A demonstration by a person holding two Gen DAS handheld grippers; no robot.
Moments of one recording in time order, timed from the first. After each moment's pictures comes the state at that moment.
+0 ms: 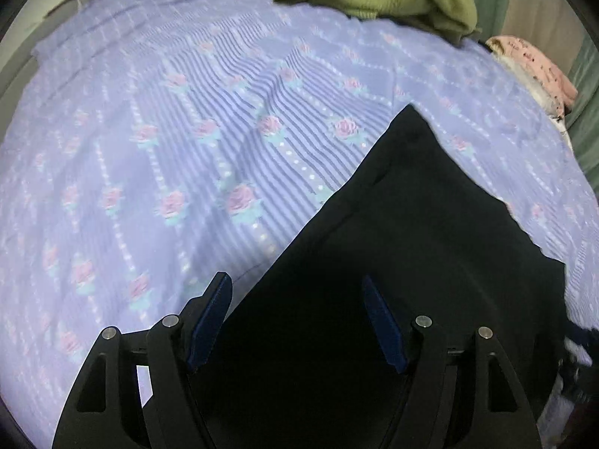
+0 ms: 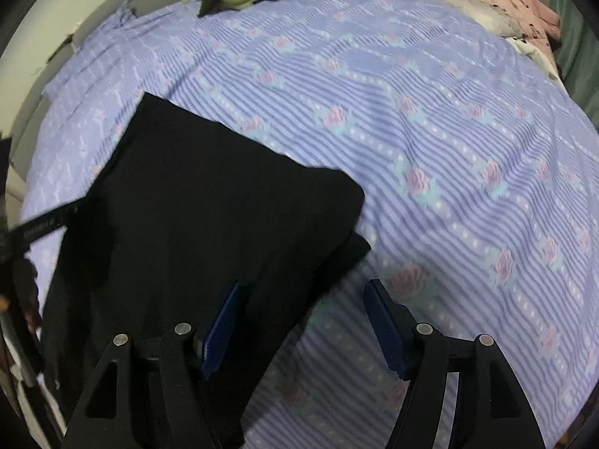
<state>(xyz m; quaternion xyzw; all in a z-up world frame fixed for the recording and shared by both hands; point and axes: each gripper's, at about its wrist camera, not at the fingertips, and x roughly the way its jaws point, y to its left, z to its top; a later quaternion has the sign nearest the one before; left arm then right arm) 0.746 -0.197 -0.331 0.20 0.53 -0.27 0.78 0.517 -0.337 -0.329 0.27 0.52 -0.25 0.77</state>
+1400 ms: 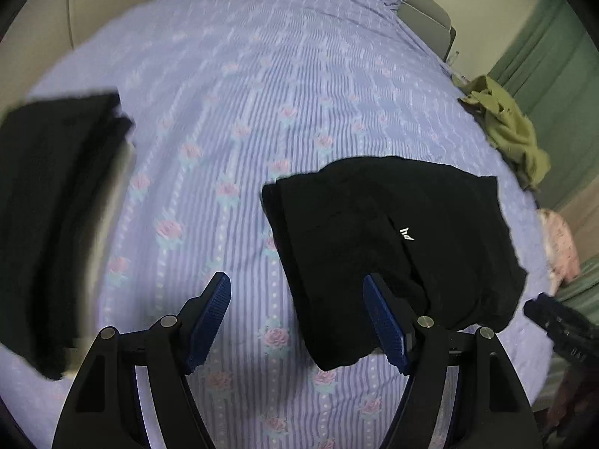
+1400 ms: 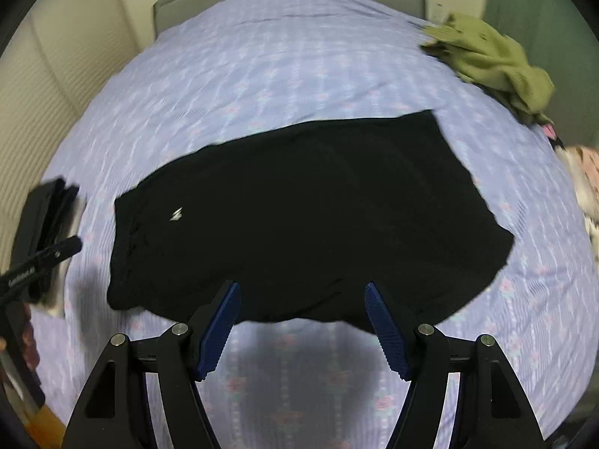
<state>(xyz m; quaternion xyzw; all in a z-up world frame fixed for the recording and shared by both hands) 0.519 0.209 -0.286 -0.14 0.53 -0.08 0.83 0.507 -0.083 -0.223 0.02 0.54 -0.01 0.84</state>
